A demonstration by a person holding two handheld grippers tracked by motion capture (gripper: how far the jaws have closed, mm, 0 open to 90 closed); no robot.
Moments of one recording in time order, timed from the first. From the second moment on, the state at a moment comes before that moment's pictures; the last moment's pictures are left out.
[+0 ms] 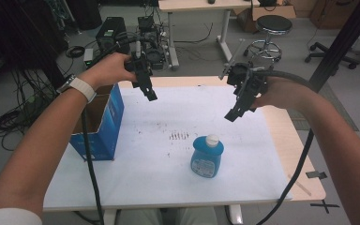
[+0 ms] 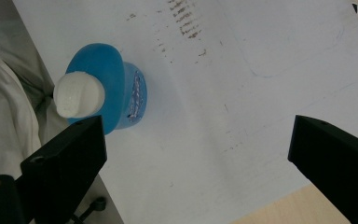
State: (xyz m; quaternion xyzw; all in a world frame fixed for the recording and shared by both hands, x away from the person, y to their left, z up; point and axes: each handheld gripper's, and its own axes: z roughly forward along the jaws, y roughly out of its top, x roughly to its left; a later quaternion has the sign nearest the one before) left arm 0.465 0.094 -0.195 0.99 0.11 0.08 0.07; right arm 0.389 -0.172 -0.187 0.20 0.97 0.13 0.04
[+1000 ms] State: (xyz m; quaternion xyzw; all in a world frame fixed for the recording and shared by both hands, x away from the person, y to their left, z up) left arm 0.459 0.091 -0.196 0.99 0.11 0.08 0.07; right arm 0.336 -0.196 -0.196 0.23 0.96 0.16 0.04
